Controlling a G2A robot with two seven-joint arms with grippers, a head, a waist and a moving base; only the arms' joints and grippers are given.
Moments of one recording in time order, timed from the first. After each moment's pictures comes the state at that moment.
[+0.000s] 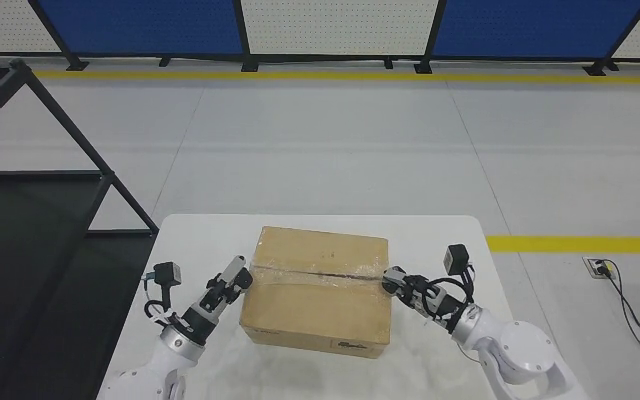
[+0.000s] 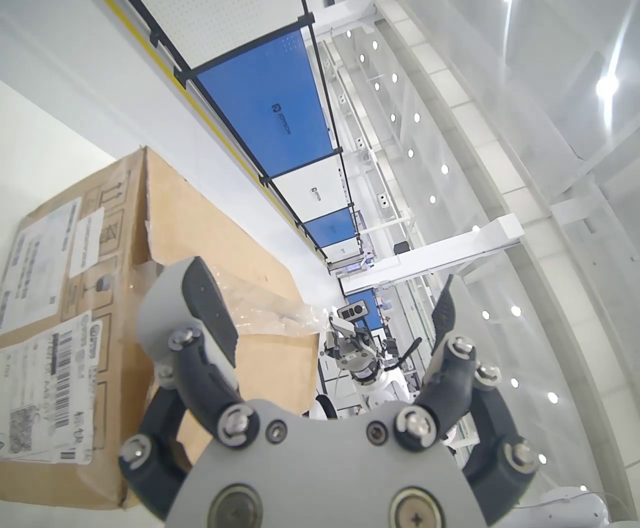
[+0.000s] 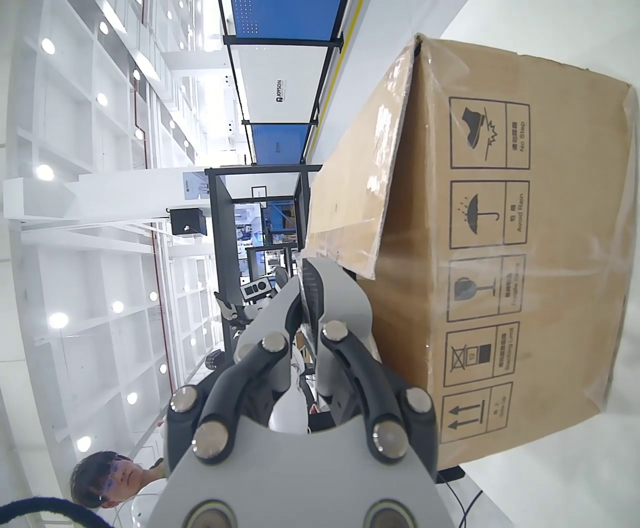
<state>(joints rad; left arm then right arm) 1.29 -1.30 -1.57 -1.79 -0.02 -0.20 -0.49 -1.09 -1.15 1.35 -1.67 0.32 0.14 0.62</state>
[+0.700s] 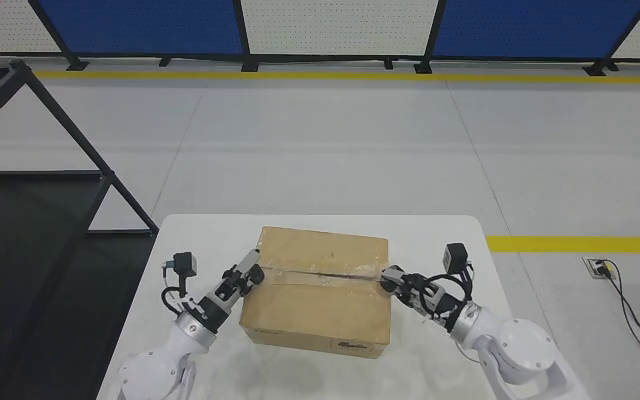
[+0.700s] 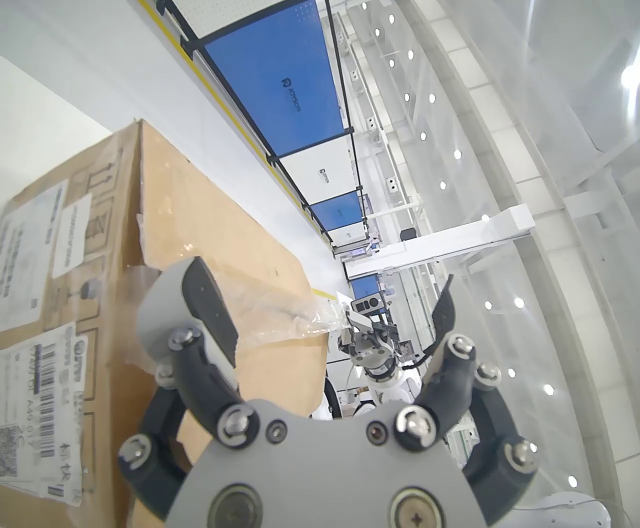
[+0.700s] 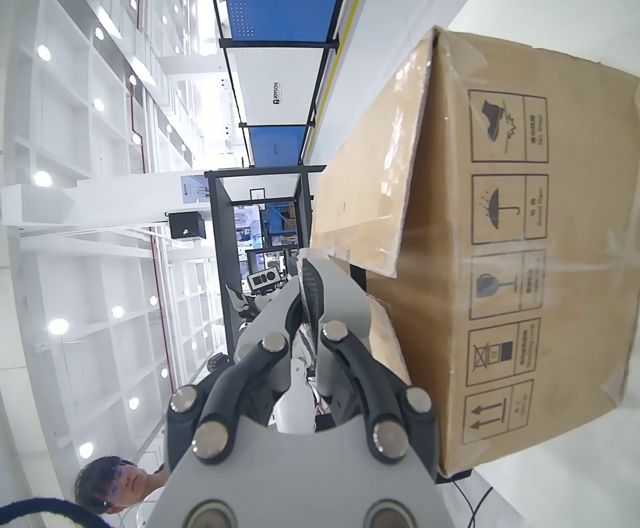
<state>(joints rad) 1.19 -1.30 -1.51 -1.69 -0.02 -0.15 -0.50 -1.08 -1.15 1.34 -1.69 0.31 0.20 0.62</state>
